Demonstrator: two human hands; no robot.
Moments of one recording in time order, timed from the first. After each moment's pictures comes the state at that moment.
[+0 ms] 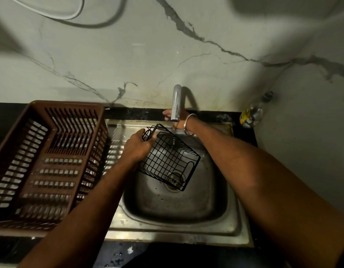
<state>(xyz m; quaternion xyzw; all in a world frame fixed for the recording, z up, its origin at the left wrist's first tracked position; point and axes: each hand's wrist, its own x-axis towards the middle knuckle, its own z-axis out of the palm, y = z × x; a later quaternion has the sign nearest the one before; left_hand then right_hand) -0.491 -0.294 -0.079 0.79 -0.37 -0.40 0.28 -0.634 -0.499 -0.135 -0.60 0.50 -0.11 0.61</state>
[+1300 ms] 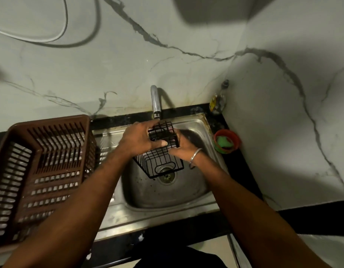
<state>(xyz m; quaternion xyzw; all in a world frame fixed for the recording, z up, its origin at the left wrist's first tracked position) -0.520 -0.266 0.007 0.62 -0.72 -0.28 0.15 -0.723 -0.288 -0.078 -0.61 0.56 -0.19 0.52</state>
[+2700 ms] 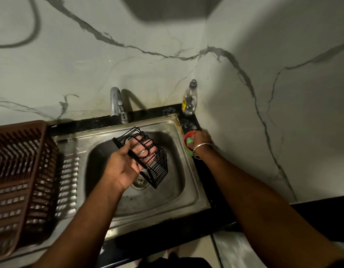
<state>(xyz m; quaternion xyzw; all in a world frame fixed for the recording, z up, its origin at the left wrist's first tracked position) -0.634 -0.229 -0.031 0.44 -0.07 -0.73 0.52 -0.905 -0.358 -0.139 -0.61 0.77 -0.05 0.17</state>
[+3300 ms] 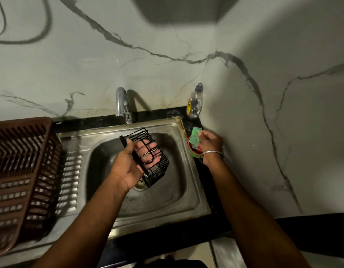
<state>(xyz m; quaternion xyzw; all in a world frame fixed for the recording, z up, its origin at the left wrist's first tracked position) -0.643 -0.235 -0.033 0.48 -0.06 -0.70 0.52 -0.902 -0.336 -0.124 -0.31 0.66 -0.53 0.44</state>
